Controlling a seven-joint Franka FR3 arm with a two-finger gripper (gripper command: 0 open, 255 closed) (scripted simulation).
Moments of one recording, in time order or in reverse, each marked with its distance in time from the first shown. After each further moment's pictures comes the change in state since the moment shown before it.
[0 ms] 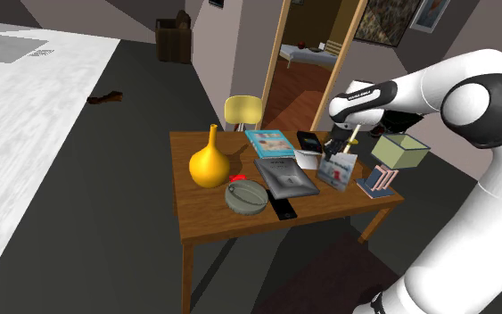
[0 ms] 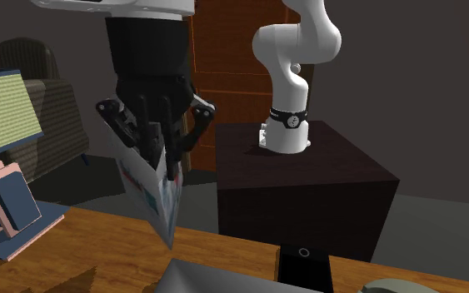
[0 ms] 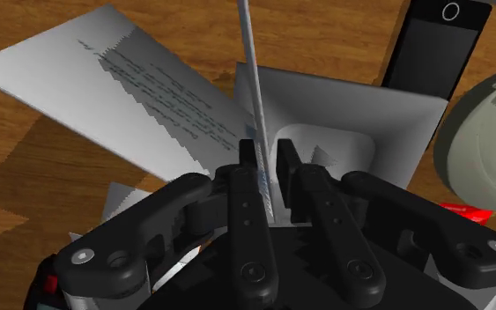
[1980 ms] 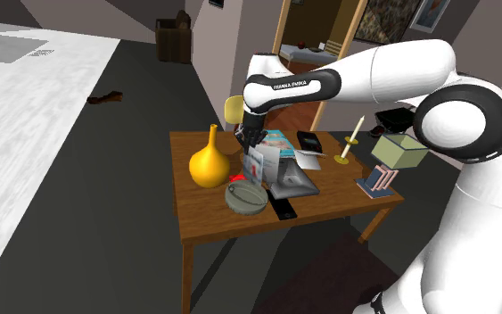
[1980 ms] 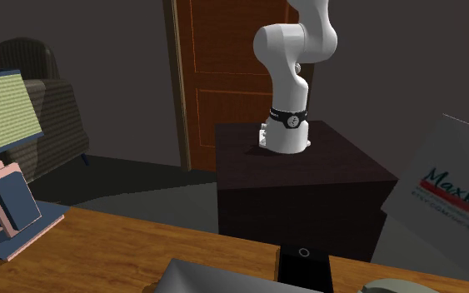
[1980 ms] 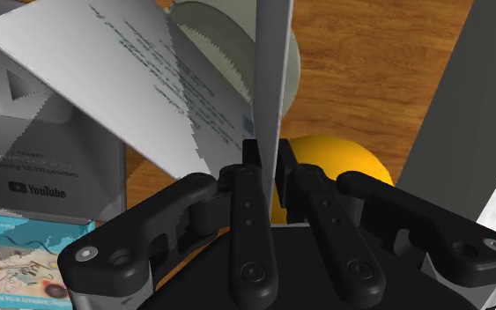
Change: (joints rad) arm 0.381 0.133 0.273 0.311 -0.043 -0.190 0.677
